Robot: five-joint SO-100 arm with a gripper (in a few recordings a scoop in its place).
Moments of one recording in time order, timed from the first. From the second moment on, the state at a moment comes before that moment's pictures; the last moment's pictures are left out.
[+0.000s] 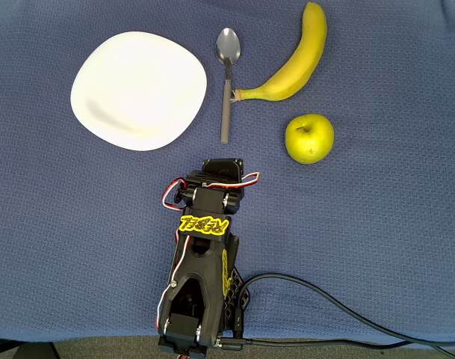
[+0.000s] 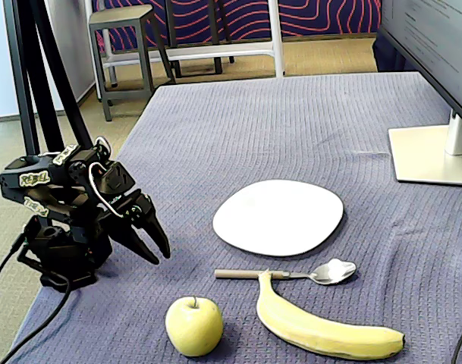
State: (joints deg) arm 6.4 169.2 162.2 61.4 -12.4
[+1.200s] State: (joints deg) arm 7.4 126.7 128.2 53.5 -21.4
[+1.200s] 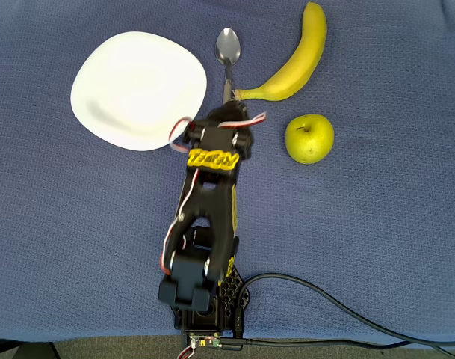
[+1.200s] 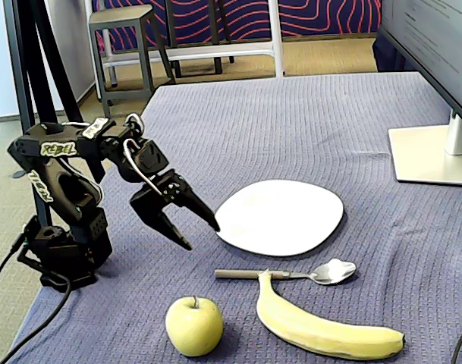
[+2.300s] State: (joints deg) arm 19.8 76.6 75.4 63.2 -48.8
